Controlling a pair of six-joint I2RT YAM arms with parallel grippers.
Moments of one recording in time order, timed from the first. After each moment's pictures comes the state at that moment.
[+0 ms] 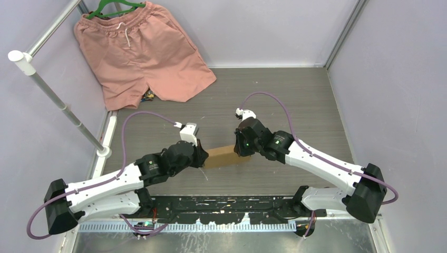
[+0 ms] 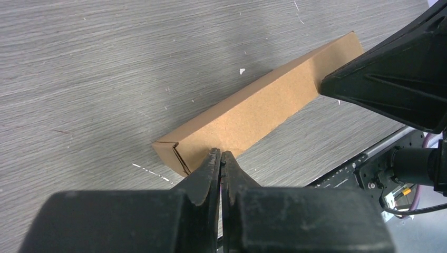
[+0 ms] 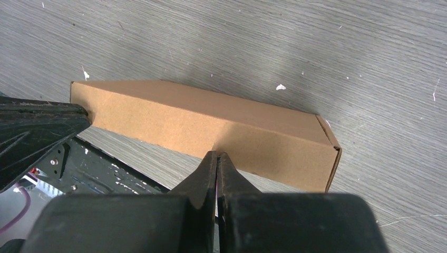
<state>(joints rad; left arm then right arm) -1.07 0.92 0.65 -0.30 -0.35 -0.71 0.89 1.19 0.94 -0.57 0.10 0.57</state>
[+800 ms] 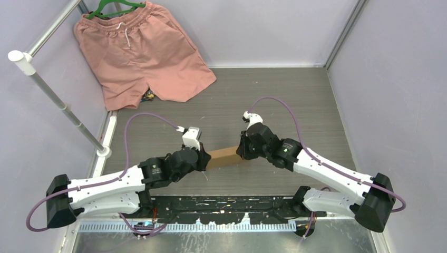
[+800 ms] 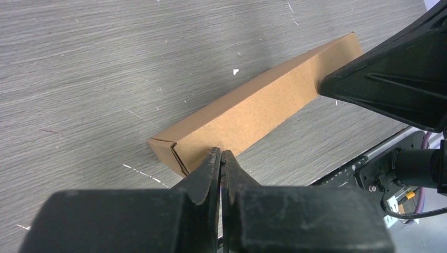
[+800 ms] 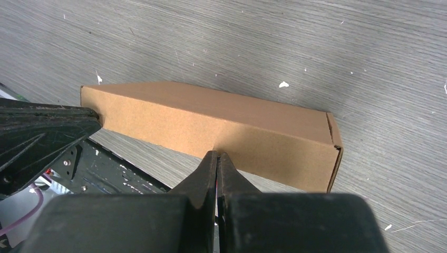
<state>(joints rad) -1.18 0.96 0.63 -0.26 -0.46 -0.74 0.89 1.09 0.82 -0.49 0.09 0.61</state>
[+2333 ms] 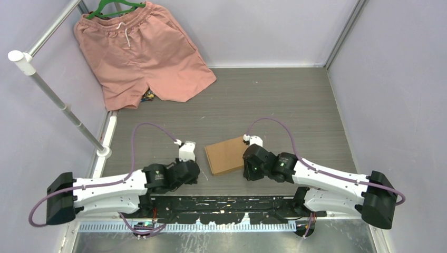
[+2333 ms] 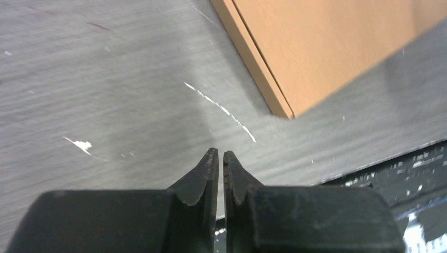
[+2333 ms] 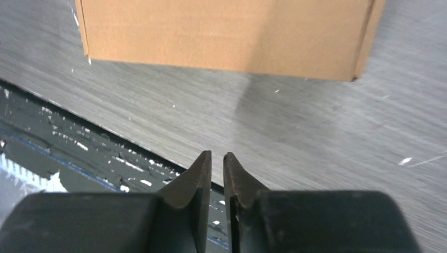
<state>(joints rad) -1.28 0.96 0.51 -0.49 -0.53 -0.91 1.03 1.03 0.60 -0.56 0.10 0.73</state>
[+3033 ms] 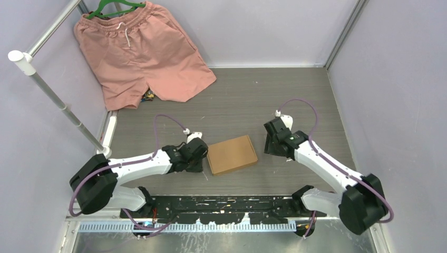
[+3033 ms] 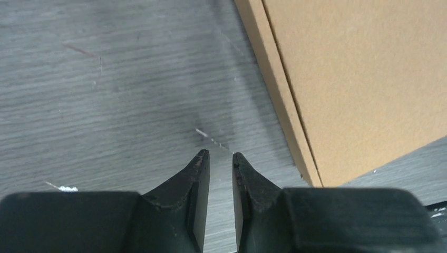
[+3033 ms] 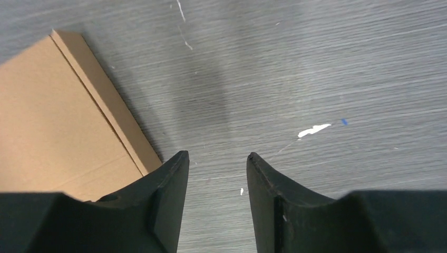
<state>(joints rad) -0.93 1.31 0.64 -0.43 -0.22 -0.78 0.53 1.09 0.73 -0.70 0.34 0.63</state>
